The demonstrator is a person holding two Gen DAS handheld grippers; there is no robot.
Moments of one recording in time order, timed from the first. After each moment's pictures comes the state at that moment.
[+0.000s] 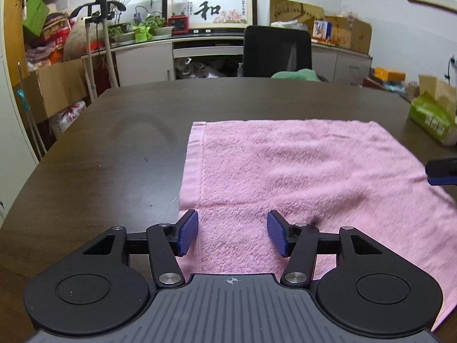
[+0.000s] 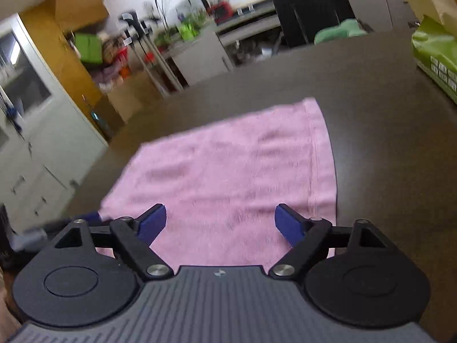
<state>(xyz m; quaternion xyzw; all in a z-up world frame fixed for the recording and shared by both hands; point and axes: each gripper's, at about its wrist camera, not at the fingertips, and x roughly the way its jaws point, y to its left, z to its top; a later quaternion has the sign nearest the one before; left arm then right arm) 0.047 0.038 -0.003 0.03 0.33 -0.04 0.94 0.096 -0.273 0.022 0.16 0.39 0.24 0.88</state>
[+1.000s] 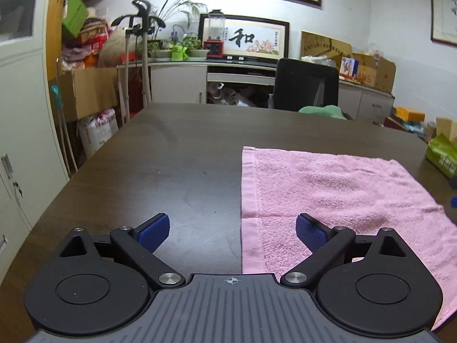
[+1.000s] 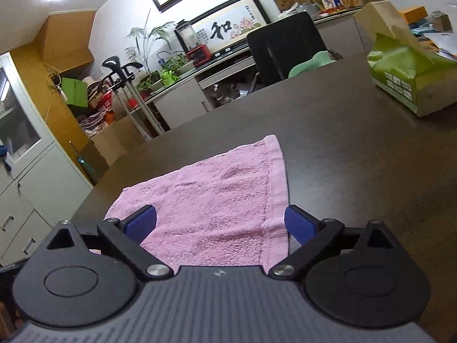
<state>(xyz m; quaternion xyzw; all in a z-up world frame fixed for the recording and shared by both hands) 0.011 0.097 0.016 -0.05 0.28 0.01 0.96 0.084 -0.313 0.020 0.22 0.29 0.18 0.91</state>
